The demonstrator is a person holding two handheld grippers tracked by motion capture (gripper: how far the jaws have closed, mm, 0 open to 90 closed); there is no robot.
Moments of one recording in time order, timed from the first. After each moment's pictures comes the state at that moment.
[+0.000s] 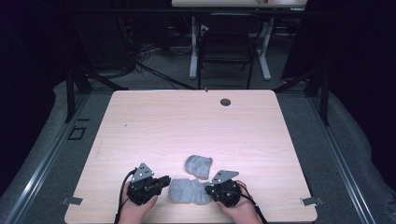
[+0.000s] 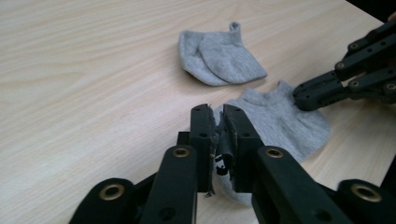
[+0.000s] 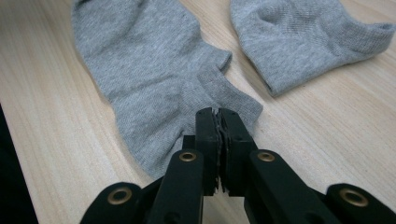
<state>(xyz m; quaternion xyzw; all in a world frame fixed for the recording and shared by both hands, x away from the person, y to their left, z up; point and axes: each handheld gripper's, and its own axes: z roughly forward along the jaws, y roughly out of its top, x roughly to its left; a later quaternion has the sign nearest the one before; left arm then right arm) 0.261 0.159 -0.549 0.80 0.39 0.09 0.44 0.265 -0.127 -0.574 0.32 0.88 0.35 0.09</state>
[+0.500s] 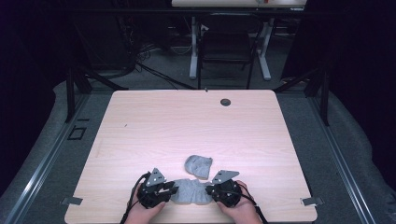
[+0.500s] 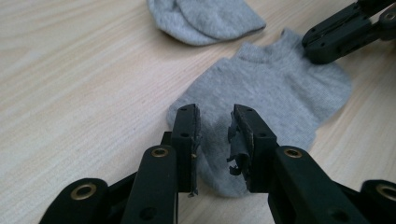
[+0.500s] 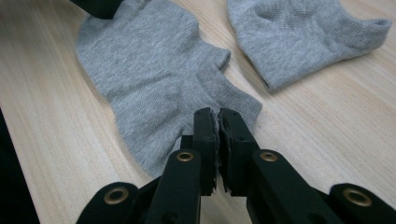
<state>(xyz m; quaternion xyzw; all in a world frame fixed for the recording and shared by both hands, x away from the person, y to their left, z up) 0.263 0.142 -0.573 0.84 0.36 0.10 0.38 0.264 -0.128 -0.573 0.32 0.88 0.35 0.09</state>
